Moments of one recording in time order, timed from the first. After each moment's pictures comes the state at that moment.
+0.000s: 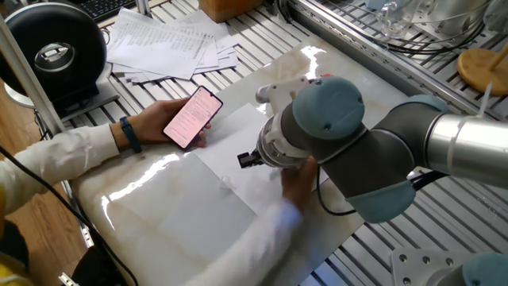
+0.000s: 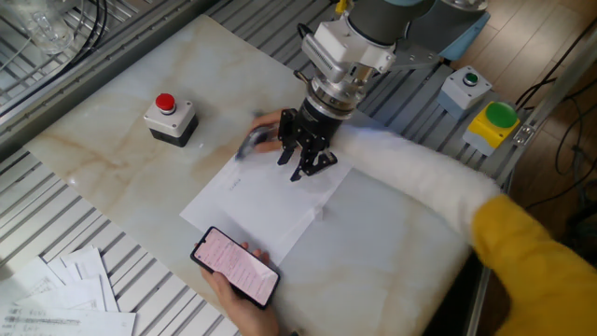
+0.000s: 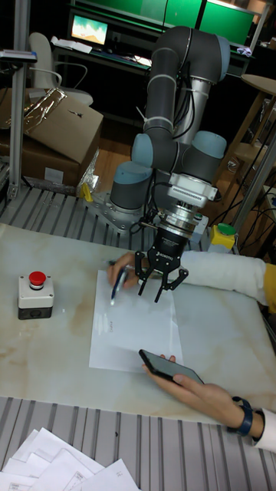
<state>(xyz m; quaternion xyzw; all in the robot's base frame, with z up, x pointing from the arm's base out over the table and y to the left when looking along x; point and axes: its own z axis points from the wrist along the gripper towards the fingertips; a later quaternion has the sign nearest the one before) 0.460 0.077 0.042 0.15 0.96 -0.03 0.23</state>
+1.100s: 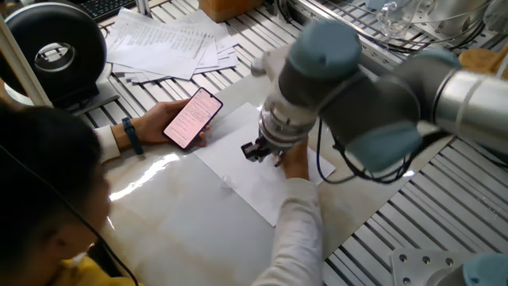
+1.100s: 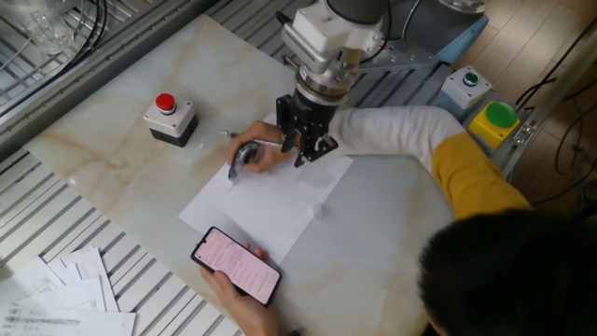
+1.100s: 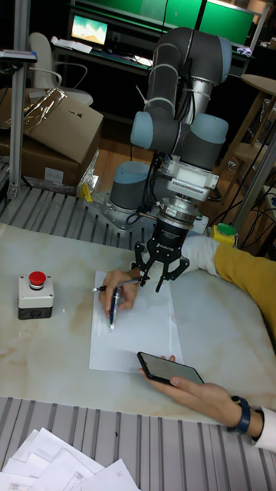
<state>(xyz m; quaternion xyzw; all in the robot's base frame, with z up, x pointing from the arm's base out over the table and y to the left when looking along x) 0.450 0.077 0.081 0.11 0.98 -0.02 0.15</state>
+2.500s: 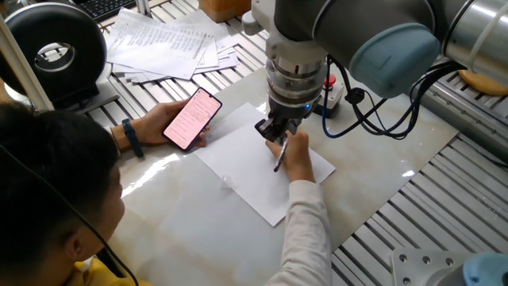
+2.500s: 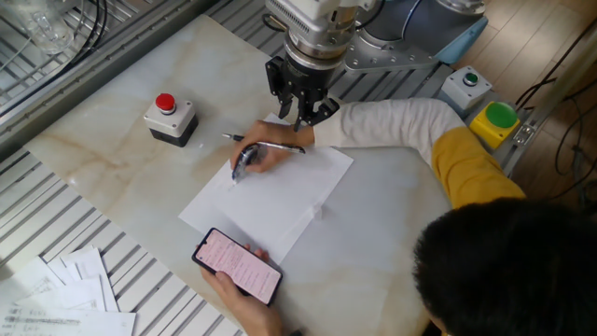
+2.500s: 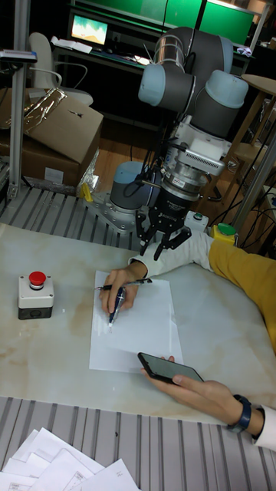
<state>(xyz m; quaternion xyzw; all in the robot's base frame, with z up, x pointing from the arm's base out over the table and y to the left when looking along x) 0.424 0.051 0.139 0.03 1.00 -0.06 0.07</state>
